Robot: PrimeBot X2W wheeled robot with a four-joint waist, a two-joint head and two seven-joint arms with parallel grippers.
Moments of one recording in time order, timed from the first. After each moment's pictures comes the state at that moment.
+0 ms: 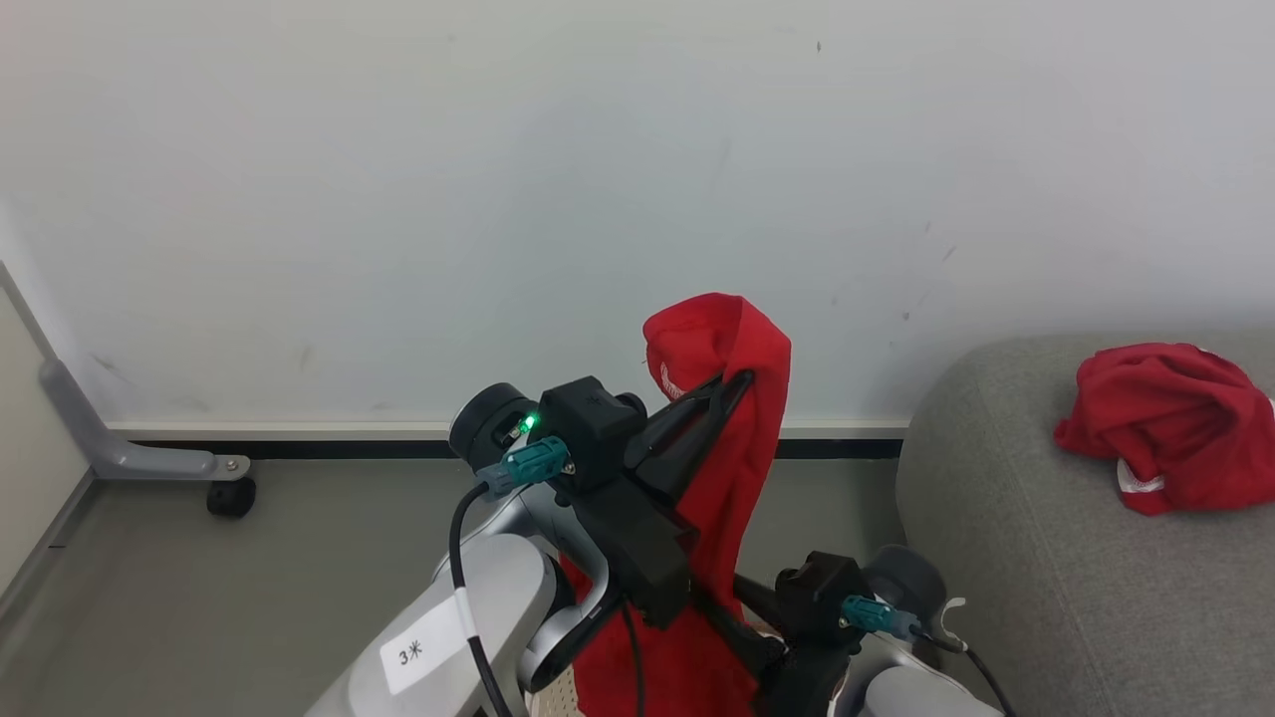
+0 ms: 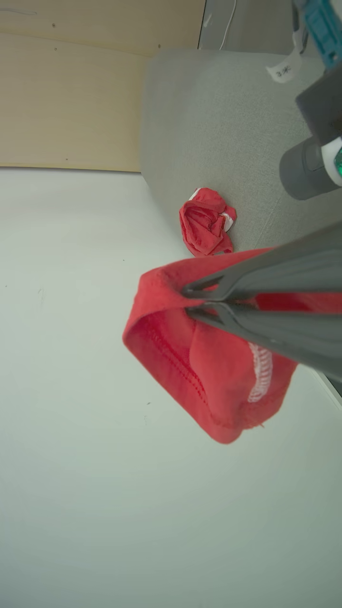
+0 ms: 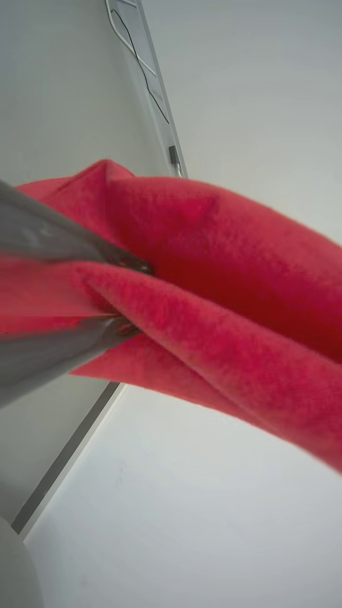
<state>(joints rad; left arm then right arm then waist) -0.59 0.09 -0.73 0.30 -0.54 -0.13 -0.05 -0.53 -0.15 0.99 0.65 0.47 0.12 -0.26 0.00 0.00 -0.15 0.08</state>
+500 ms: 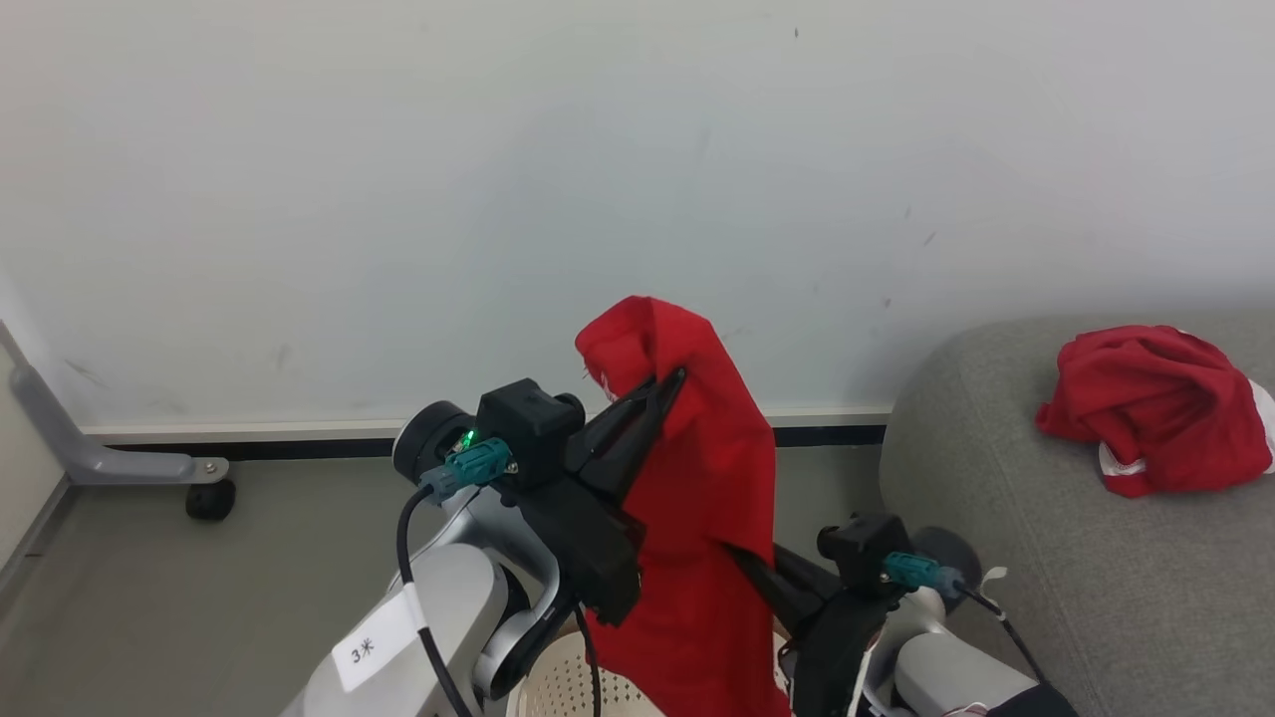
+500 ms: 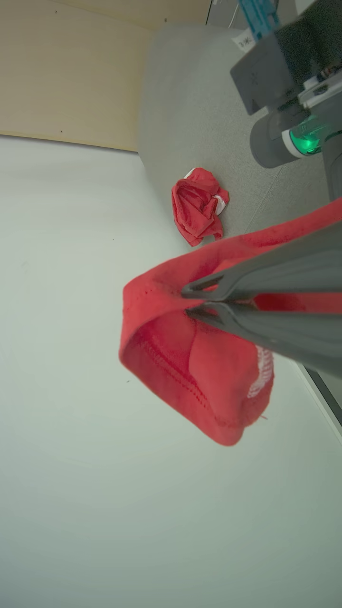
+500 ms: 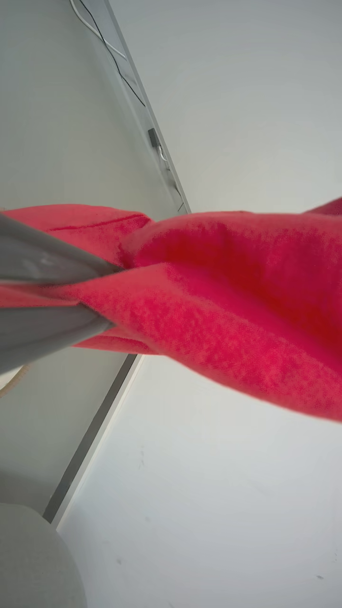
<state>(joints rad) -0.57 0.14 -0.68 0.29 -0.56 -0.10 -0.04 -0.57 -0.16 1.00 0.69 0.59 0.12 -0.26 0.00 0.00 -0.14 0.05</state>
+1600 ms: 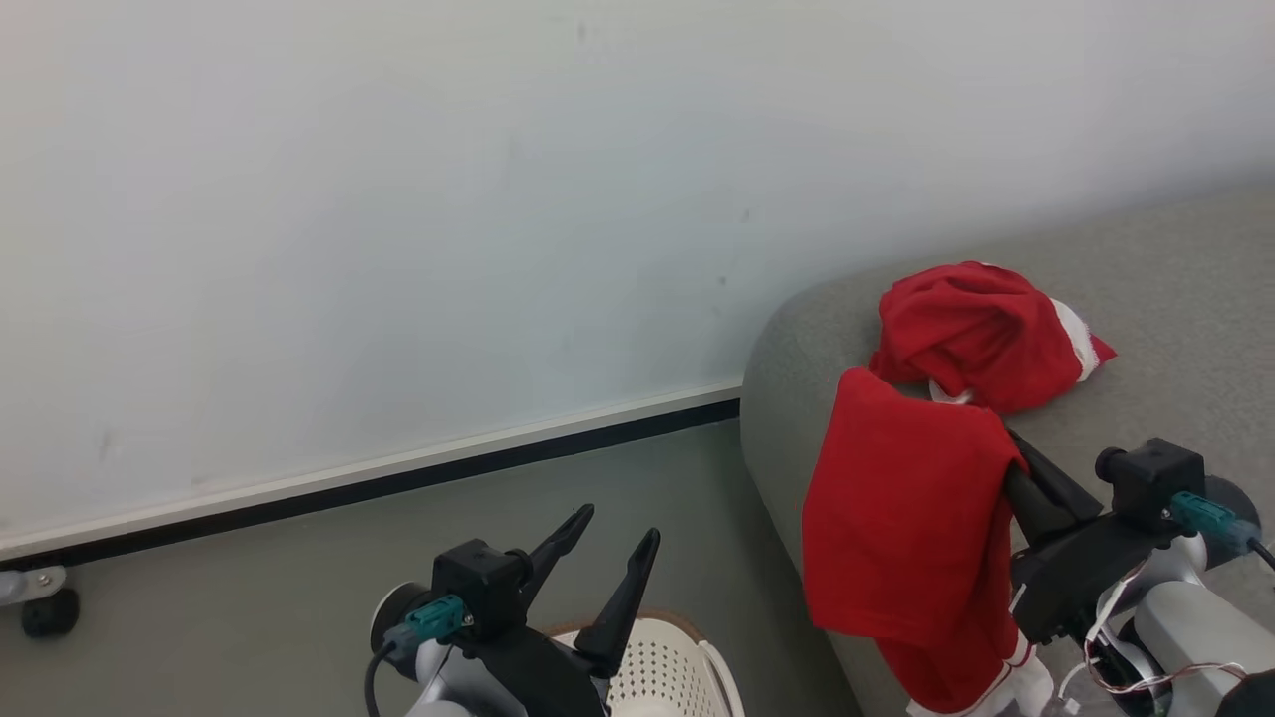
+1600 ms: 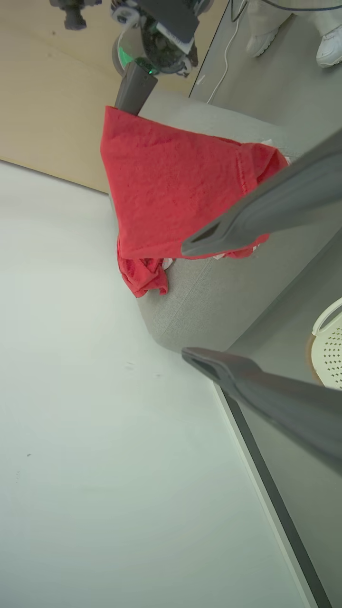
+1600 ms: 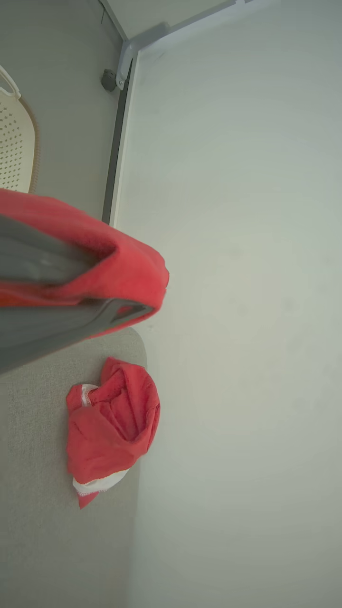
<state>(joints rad) -0.30 0.16 -0.66 0.30 -0.62 -0.04 -0.12 -0.47 -0.50 0.72 0.47 0.65 0.06 -0.26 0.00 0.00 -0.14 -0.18</state>
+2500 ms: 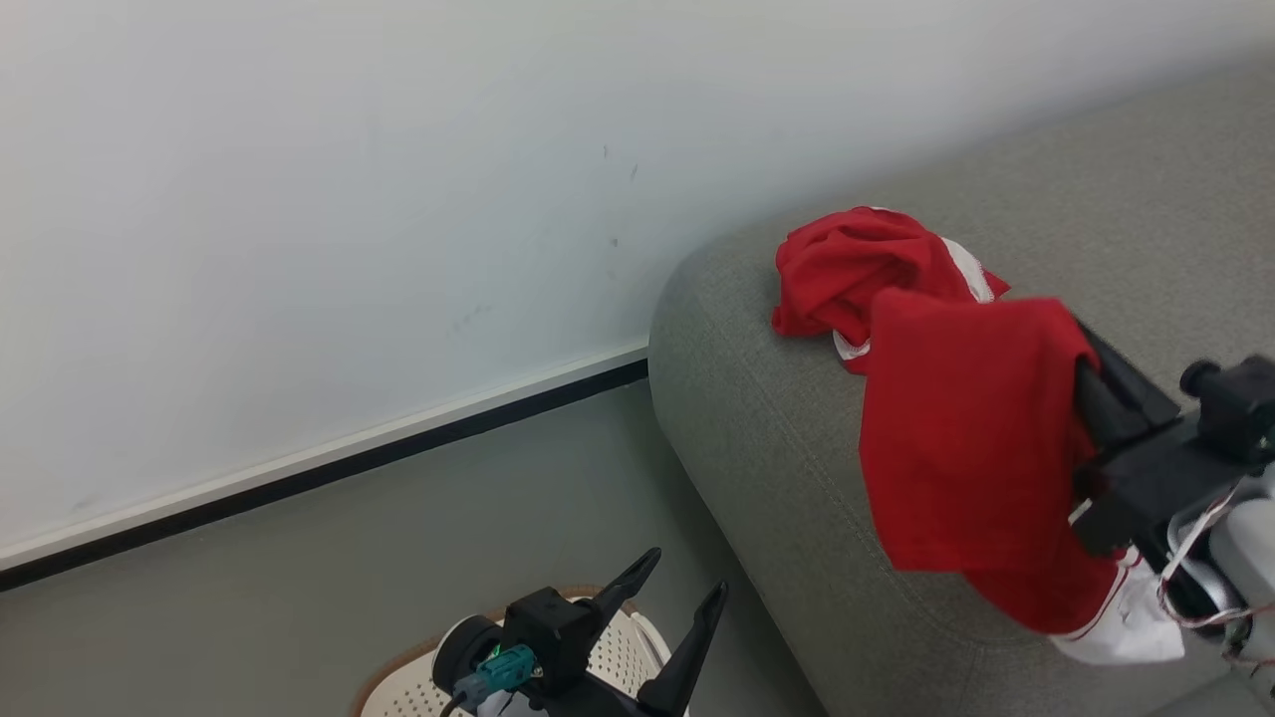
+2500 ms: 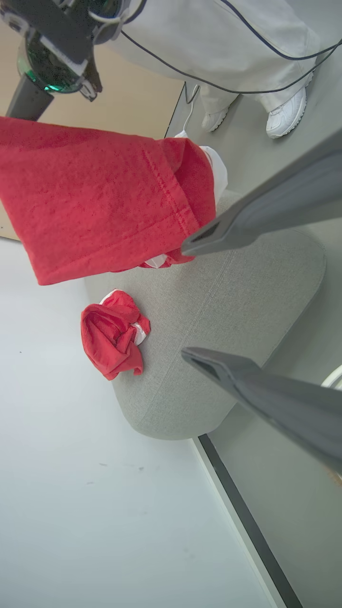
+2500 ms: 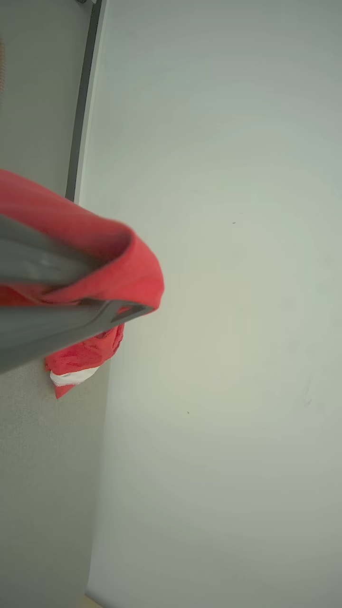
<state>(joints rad) -0.26 0.11 -0.74 0.30 -0.58 -0.04 -0.16 -0.49 -0.62 0.66 0.27 0.61 0.01 -0.26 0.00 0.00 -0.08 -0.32</state>
